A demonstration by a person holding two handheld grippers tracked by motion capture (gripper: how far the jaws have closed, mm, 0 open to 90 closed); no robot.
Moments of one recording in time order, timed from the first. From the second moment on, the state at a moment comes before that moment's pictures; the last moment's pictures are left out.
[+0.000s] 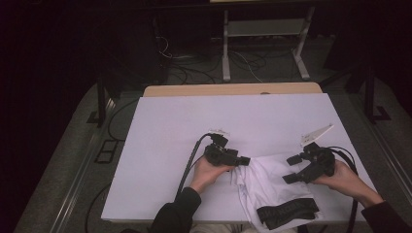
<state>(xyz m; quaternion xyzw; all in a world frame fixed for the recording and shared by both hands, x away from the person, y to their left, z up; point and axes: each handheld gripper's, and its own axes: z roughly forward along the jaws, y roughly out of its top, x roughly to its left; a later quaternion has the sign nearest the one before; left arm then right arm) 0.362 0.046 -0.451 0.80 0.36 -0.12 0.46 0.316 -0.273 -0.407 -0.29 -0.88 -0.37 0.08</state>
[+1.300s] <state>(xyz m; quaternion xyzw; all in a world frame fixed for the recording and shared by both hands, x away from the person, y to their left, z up) 0.358 0.044 -0.454 0.83 0.30 -0.13 0.44 0.380 -0.307 -0.450 -0.38 -0.85 -0.36 0.06</state>
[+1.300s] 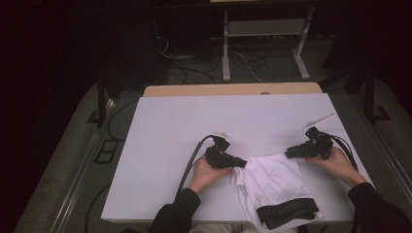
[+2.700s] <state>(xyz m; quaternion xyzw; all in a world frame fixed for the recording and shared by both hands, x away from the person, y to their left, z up) 0.364 0.093 -0.425 0.85 0.31 -0.04 0.42 0.416 -0.238 -0.443 -0.41 -0.83 -0.38 0.05</state>
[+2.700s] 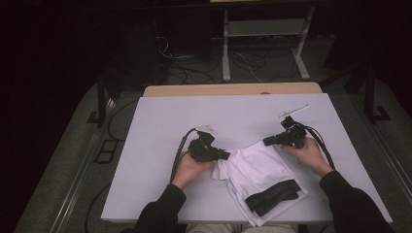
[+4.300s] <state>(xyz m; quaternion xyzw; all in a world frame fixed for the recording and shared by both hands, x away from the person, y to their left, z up) 0.479 0.126 -0.422 0.83 0.36 0.06 0.43 0.470 -0.217 -0.446 -0.51 -0.74 -0.45 0.02</state>
